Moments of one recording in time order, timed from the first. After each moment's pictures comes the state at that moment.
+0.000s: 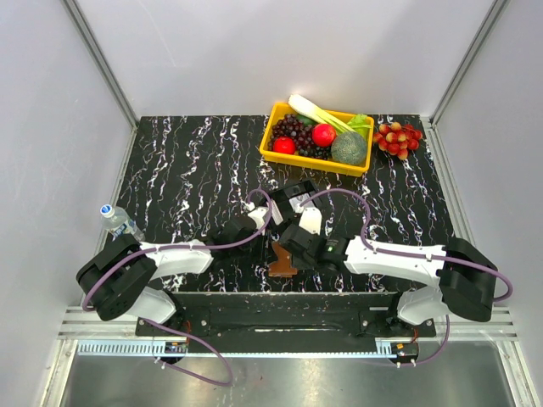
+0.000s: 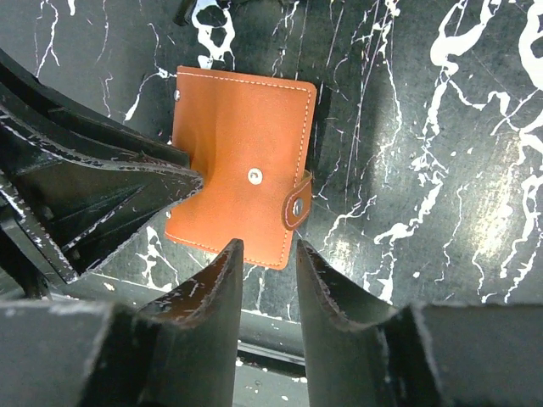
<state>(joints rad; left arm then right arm) -0.83 1.42 0.50 0.18 0.19 -0.60 1.13 1.40 0.86 -0.49 0.40 0.95</state>
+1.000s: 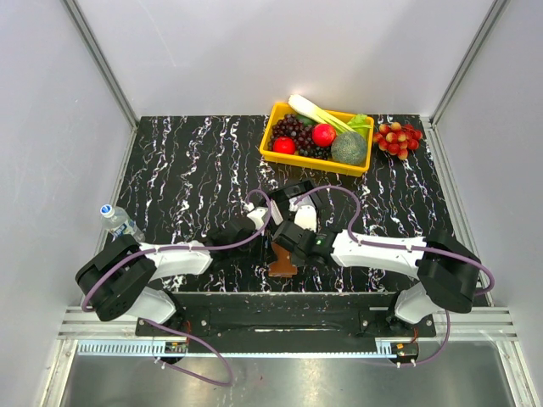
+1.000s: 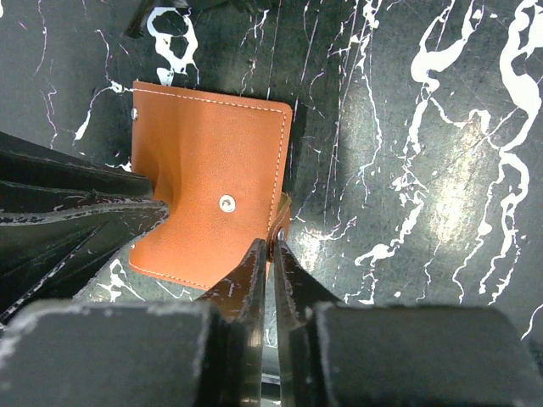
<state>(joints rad) -0.83 1.41 0.48 0.20 0.18 -0.60 1.10 1.52 0.92 -0.53 0.41 0.91</state>
